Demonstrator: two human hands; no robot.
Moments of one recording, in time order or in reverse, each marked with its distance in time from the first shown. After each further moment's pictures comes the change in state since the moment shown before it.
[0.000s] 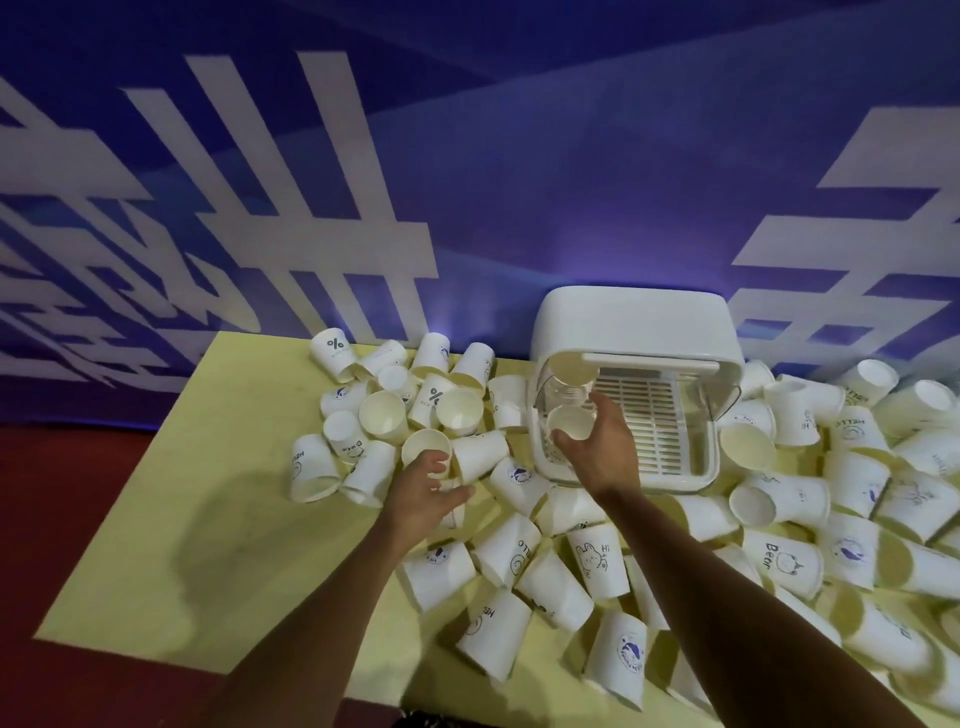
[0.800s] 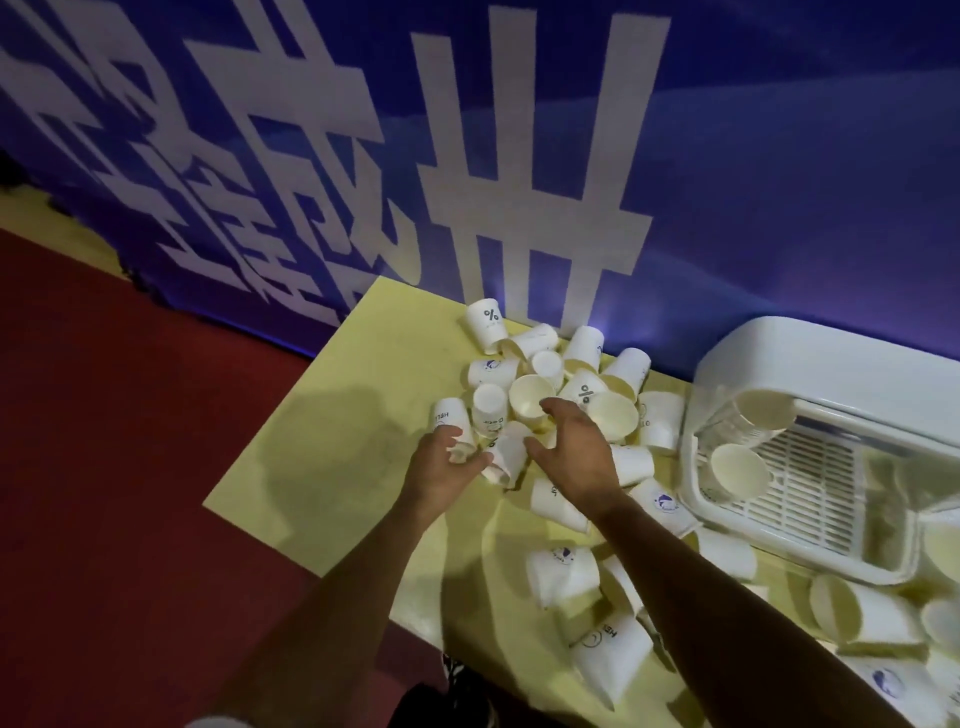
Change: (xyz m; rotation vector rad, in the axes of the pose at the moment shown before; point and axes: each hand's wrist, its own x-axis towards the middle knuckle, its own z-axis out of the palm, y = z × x) left_hand -0.009 -0.069 -0.125 -0.034 0.358 -0.121; right_hand -0.044 -0.125 0.156 -0.183 -0.386 -0.464
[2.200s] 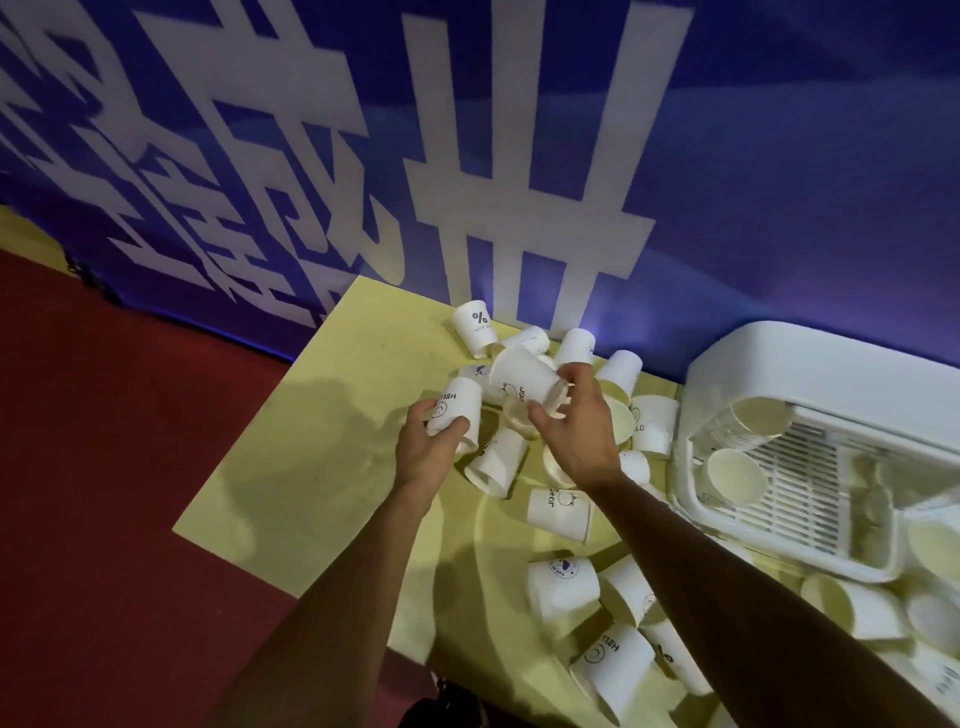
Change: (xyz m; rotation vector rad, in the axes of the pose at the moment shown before) left_hand 0.039 0.017 -0.010 -0.415 0.062 -0.111; right_hand 0.035 -0.017 -0.009 0.256 0.205 0.105
